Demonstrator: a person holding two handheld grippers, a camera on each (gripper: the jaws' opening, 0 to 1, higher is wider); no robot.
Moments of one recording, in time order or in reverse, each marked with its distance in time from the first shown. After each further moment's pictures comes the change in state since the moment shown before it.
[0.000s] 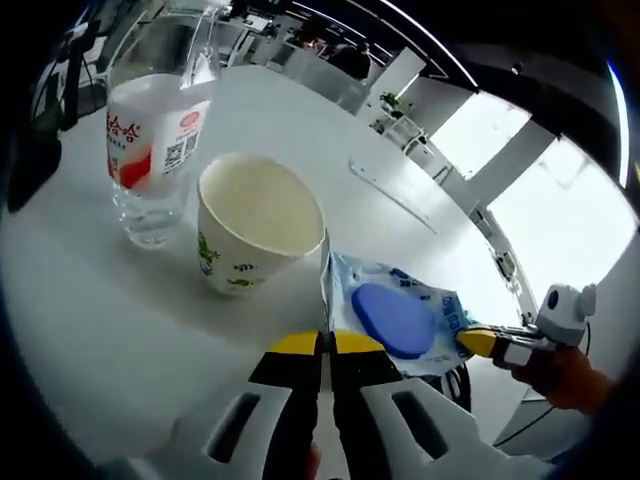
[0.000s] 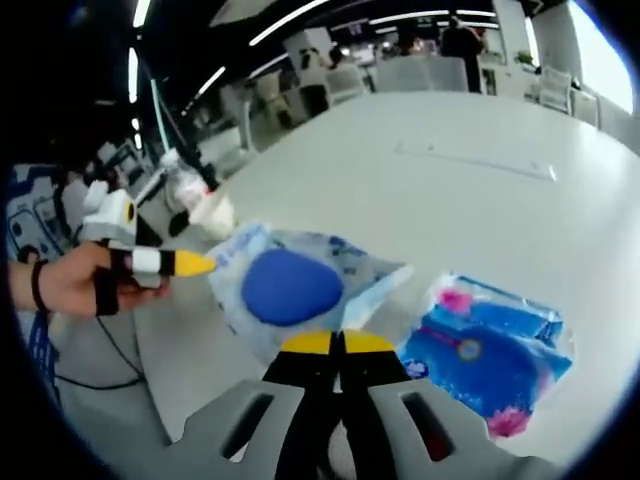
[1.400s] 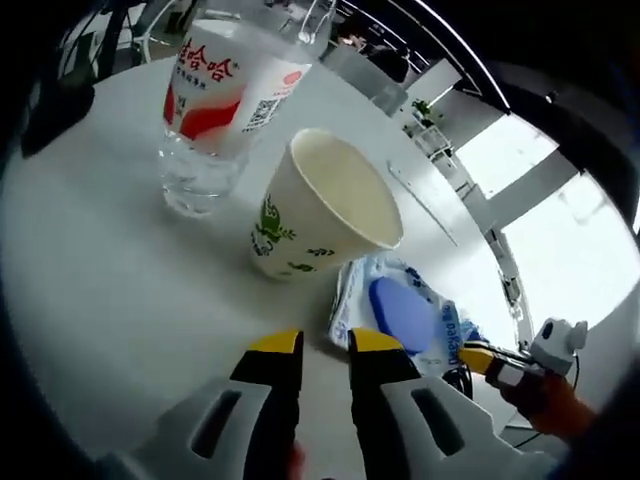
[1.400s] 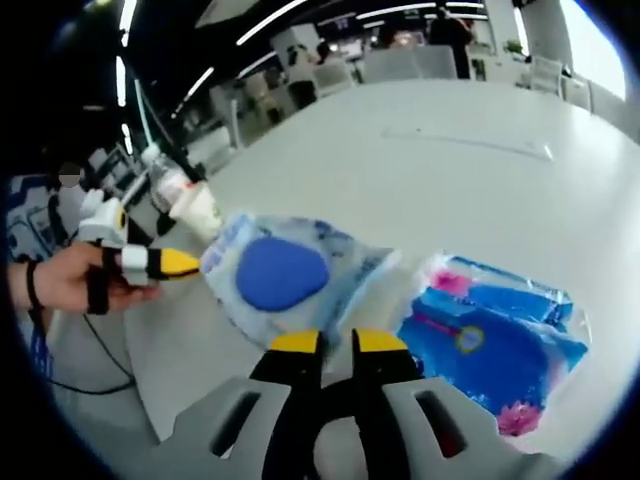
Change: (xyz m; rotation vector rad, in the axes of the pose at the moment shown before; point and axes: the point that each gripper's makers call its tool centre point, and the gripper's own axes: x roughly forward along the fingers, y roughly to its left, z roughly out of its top) left arm -0.003 0.034 -0.011 -0.147 0.025 0.050; right arm 0.002 -0.004 -0.019 0.027 0.022 -0.023
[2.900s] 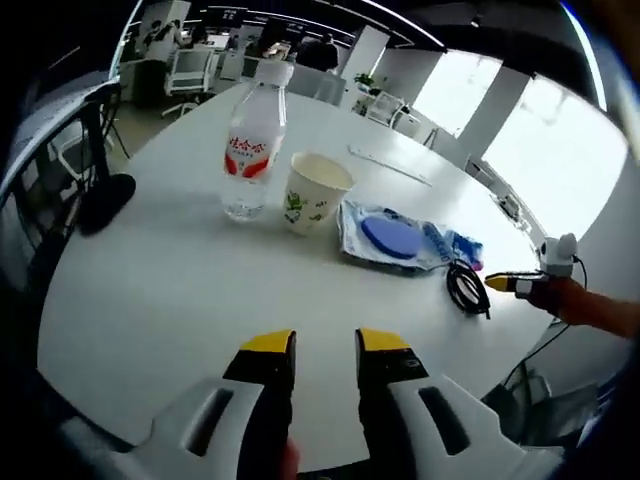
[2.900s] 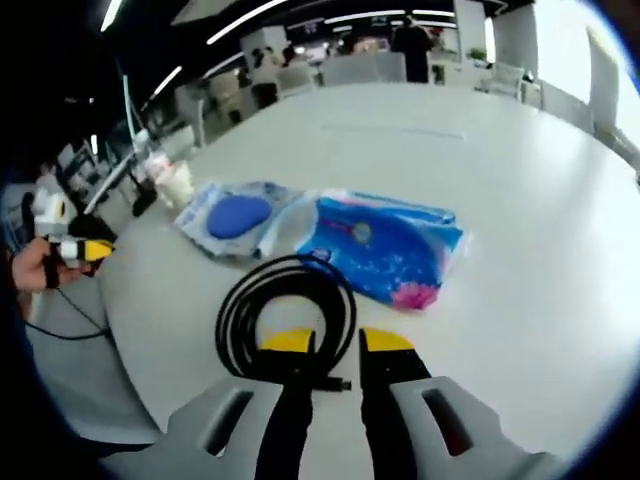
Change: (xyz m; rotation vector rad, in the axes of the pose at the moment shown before) left arm -0.122 0.025 -0.031 0.408 0.012 0.006; right arm -0.075 -0.052 -0.066 0.030 -0.004 -0.190
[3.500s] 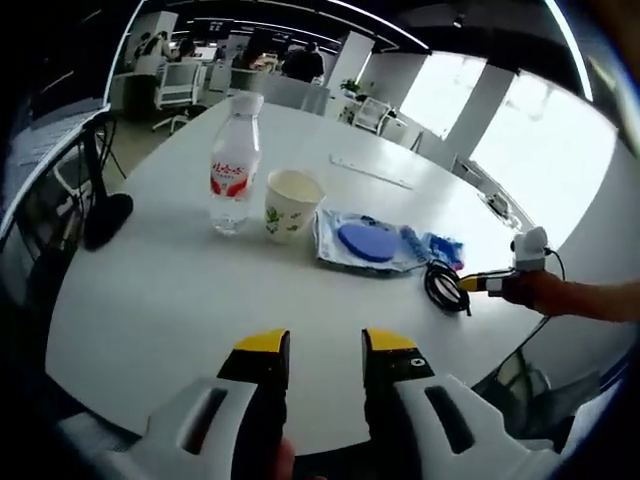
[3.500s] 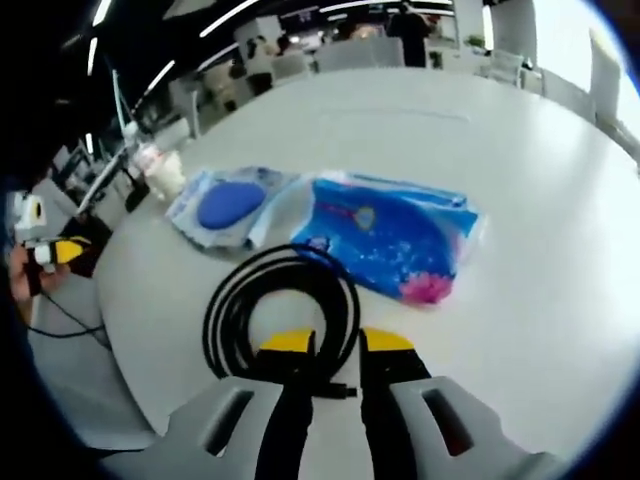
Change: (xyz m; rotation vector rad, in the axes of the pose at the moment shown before) left arm -0.017 -0.015 0.008 0.035 -0.039 -0.030; right arm 0.017 0.000 -0.010 0.019 0.056 -0.005
